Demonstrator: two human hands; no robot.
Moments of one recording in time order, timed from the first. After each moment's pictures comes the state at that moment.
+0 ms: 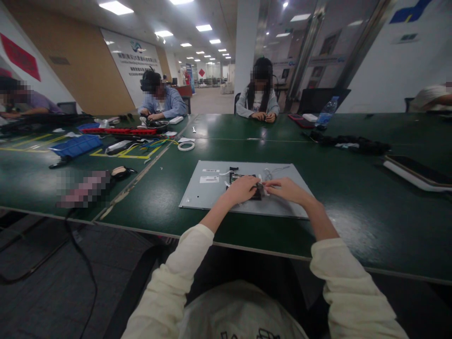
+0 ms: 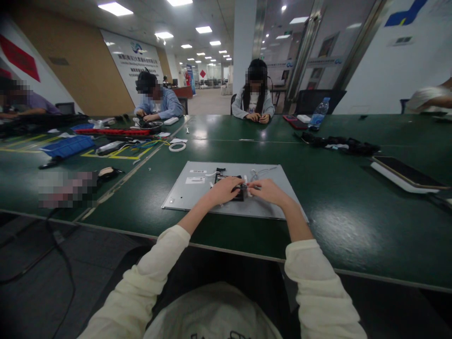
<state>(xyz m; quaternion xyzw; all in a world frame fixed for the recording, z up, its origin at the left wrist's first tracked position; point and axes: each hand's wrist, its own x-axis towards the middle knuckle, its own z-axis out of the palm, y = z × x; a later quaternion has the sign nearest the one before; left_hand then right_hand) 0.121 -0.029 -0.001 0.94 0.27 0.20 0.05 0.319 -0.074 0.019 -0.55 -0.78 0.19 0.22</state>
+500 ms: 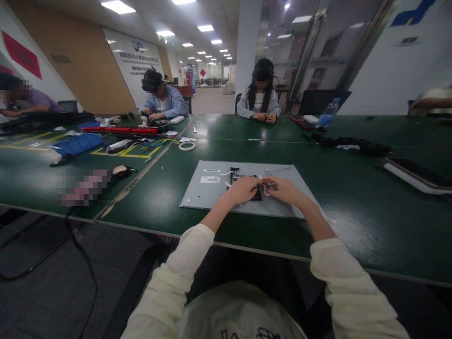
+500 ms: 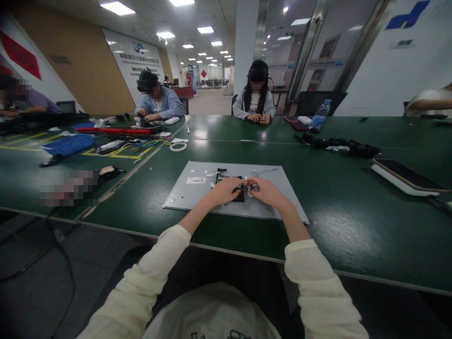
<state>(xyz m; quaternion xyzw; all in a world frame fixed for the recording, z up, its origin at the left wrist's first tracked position) 0.121 -0.026 -0.004 0.94 0.25 0.20 0.03 0.321 -0.059 -0.002 -0.54 -0.79 0.17 0.24</state>
